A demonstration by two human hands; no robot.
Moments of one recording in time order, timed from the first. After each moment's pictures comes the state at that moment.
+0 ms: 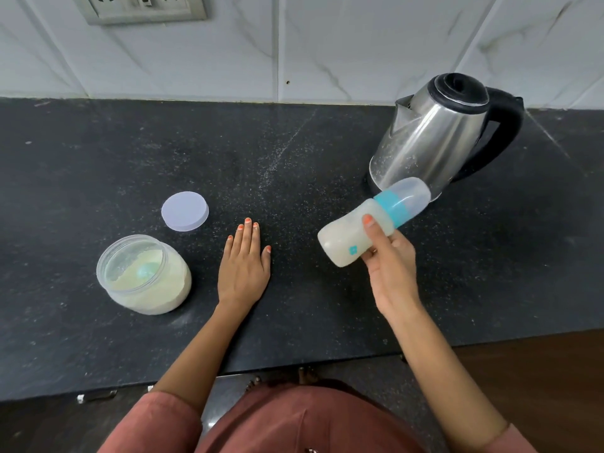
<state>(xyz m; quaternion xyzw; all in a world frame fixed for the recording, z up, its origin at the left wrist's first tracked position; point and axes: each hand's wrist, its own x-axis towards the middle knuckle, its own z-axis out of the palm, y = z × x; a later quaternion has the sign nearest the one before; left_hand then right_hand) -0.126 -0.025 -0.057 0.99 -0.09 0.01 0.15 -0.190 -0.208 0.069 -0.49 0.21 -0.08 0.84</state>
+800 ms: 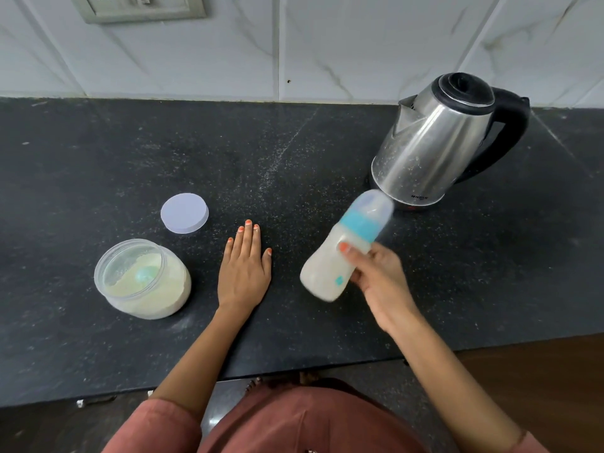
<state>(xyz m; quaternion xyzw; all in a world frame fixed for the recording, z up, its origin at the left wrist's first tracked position) -0.126 -0.025 -0.058 0.99 -0.09 0.02 0.15 -0.196 -0.201 0.064 -0.57 0.19 0.02 0.80</state>
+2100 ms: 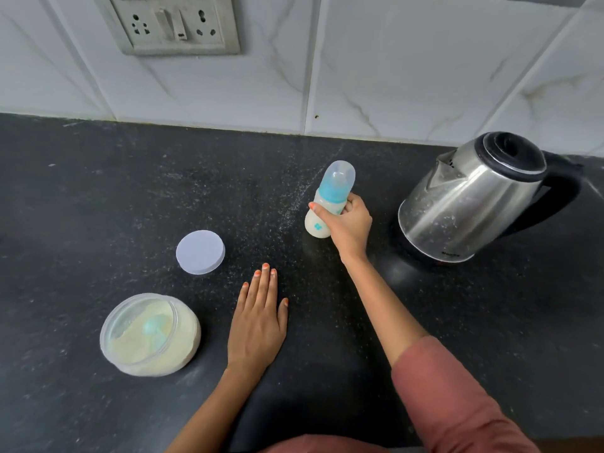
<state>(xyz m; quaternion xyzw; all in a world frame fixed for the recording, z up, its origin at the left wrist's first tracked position) -0.122 -0.025 -0.057 0.99 -0.07 0.00 0.12 -0.006 -0.174 0.020 -0.78 0.20 -0.15 0.58</state>
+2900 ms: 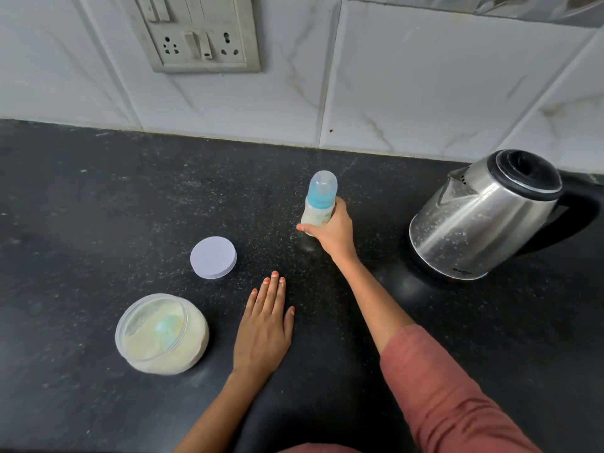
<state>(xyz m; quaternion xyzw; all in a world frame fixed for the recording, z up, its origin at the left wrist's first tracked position) -0.121 -0.026 -0.051 0.99 -0.06 0.00 0.14 0.021 -0.160 0.005 -0.84 0.10 -0.03 0.53</state>
